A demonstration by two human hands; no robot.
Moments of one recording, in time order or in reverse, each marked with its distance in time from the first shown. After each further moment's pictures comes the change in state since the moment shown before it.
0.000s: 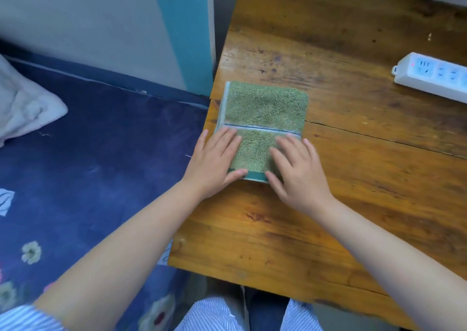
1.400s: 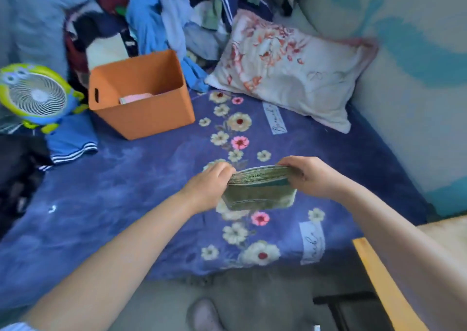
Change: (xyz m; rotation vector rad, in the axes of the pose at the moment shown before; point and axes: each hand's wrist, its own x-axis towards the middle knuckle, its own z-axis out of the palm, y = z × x) left_hand -0.552 0.035 -0.032 -0.213 0.381 -1.092; right_hand -0.098 -0.417 -0.114 0.310 -0.553 -1.020
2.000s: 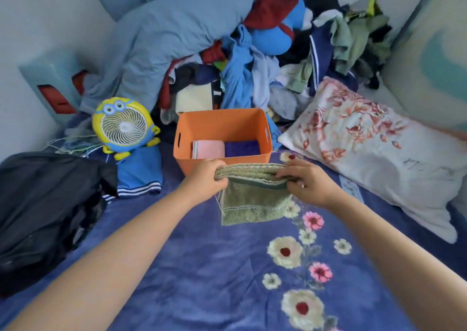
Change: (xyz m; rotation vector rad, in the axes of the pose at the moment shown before) left_hand 0.011 -0.261 -0.150 -0.355 0.335 -0.415; right_hand 0.269 -0.179 0.025 -0.101 0.078 -0.316
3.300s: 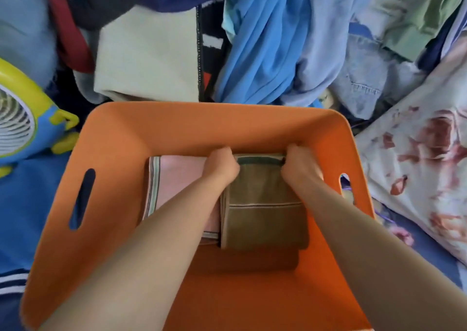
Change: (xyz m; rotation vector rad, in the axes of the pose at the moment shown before) left_hand 0.447 -0.243 0.210 -0.019 -0.187 -0.522; right_hand 0.446 0.263 0.205 -0.255 -0.186 0.668
